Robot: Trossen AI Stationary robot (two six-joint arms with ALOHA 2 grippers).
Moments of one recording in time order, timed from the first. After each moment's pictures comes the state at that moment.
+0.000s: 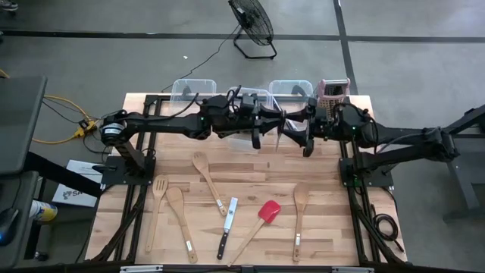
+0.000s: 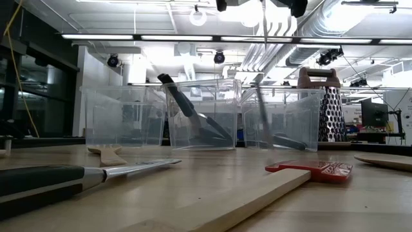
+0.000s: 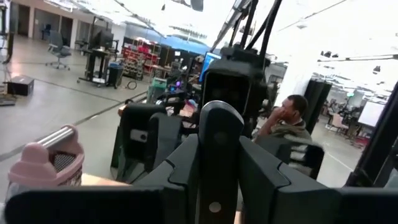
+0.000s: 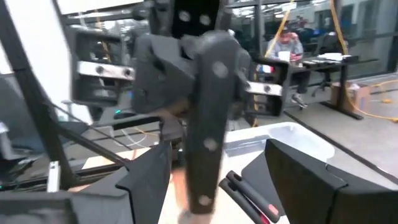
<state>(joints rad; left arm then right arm) 0.12 1.68 1.44 0.49 0.06 -0.27 -0.11 0.91 0.80 0.15 0.04 0.13</state>
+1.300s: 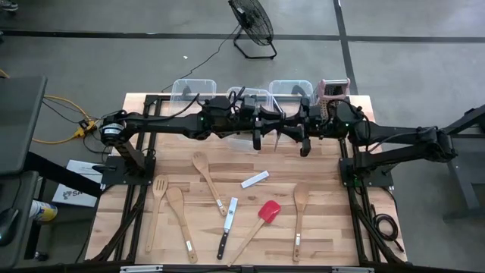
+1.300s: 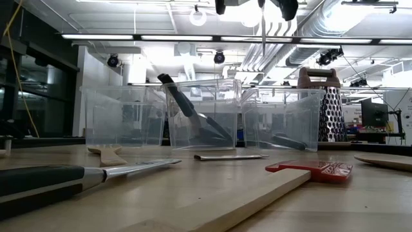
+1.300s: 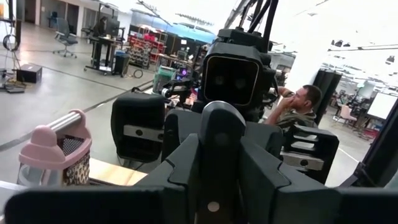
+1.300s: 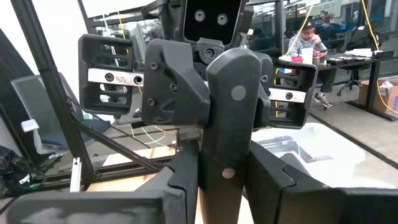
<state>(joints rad) 0.12 1.68 1.44 0.42 0.04 -0.28 -0.15 0.97 0.80 0.22 -0.10 0.14</state>
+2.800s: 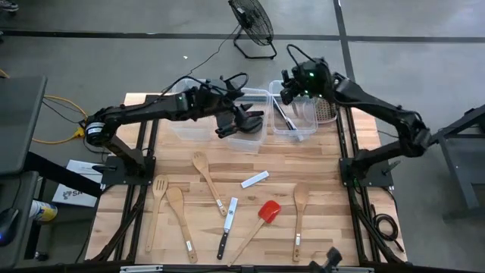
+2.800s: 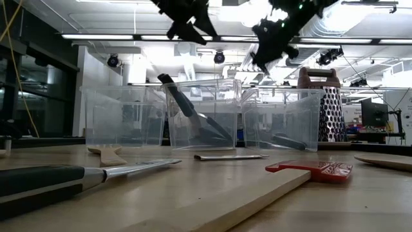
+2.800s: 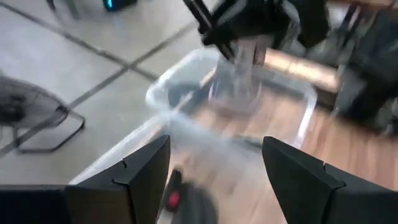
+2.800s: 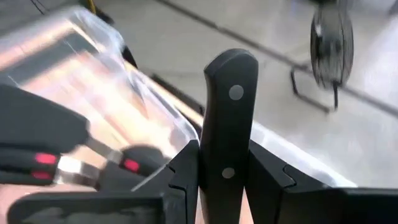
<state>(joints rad) 0.29 1.52 1.44 -0.32 -0.26 -0.13 -0.66 1.37 1.23 -0.44 0.10 0.16</state>
